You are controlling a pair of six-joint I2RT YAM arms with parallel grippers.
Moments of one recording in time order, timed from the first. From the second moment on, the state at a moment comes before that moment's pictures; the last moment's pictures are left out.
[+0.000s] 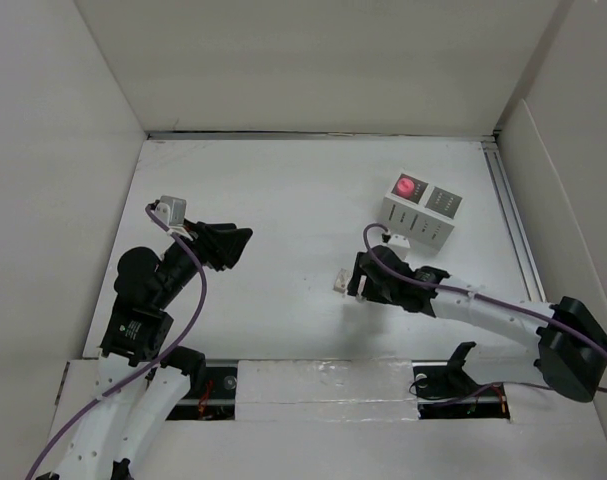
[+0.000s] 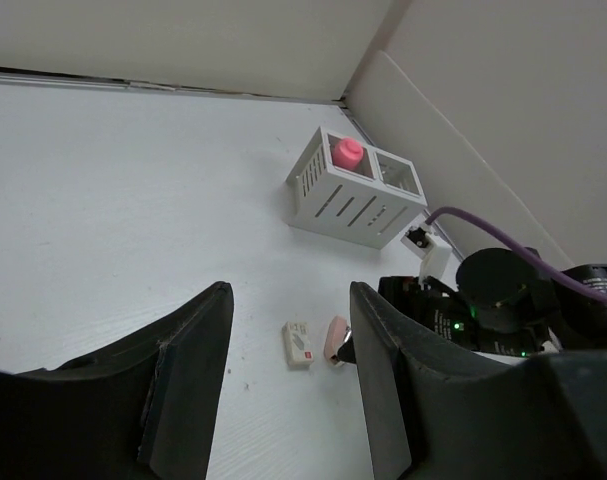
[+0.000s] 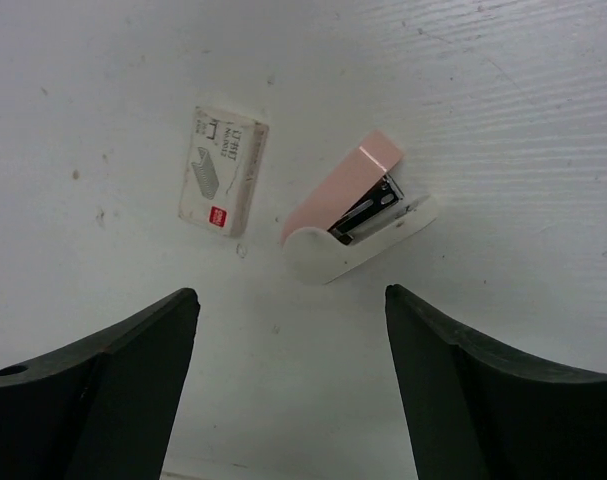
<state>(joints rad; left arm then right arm) -0.31 0.50 0.74 -0.23 0.31 -0.49 0.87 1.22 0.69 -0.42 0.35 0.97</state>
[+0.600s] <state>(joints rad) -0.31 0.47 0.74 -0.23 0.31 -0.49 0.78 1.50 0.75 -0.33 0.44 1.04</state>
